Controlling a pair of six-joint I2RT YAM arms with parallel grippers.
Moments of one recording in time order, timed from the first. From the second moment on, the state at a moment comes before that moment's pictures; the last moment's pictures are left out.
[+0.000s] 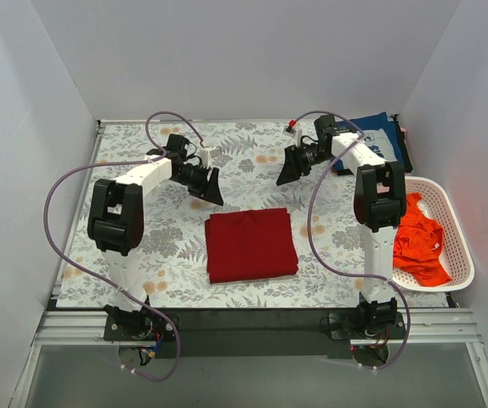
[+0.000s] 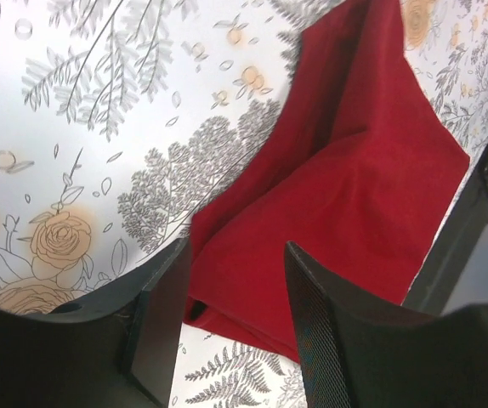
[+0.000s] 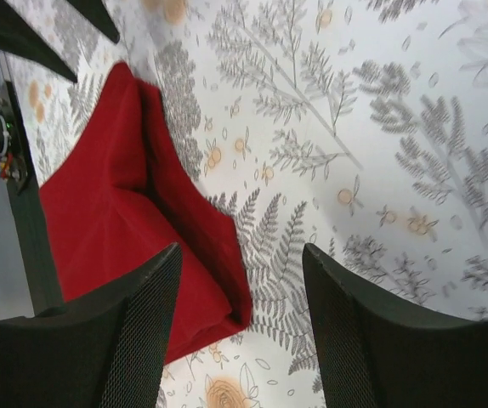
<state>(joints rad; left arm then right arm) -0.23 1.95 1.42 -0.64 0.79 0.22 0.21 2.26 1.87 -0.83 -1.02 -0.37</state>
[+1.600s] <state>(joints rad) -0.19 2.12 1.48 -0.81 0.81 0.21 0.24 2.23 1.65 -0.98 -0.99 -0.59</state>
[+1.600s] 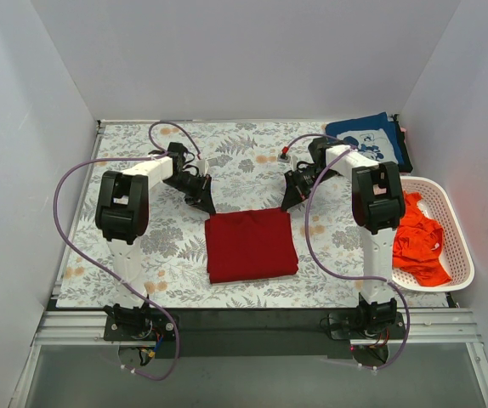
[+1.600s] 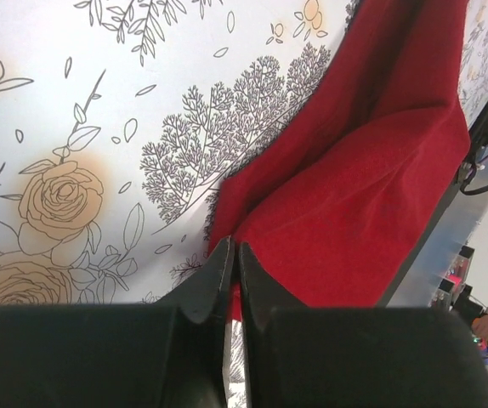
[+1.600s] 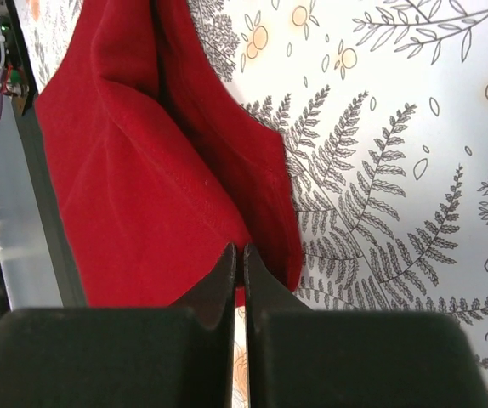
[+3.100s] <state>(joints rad) -0.17 2.18 1.59 -0.65 0.61 0.19 0.23 2.32 1.79 -0.83 -0.83 -0.36</state>
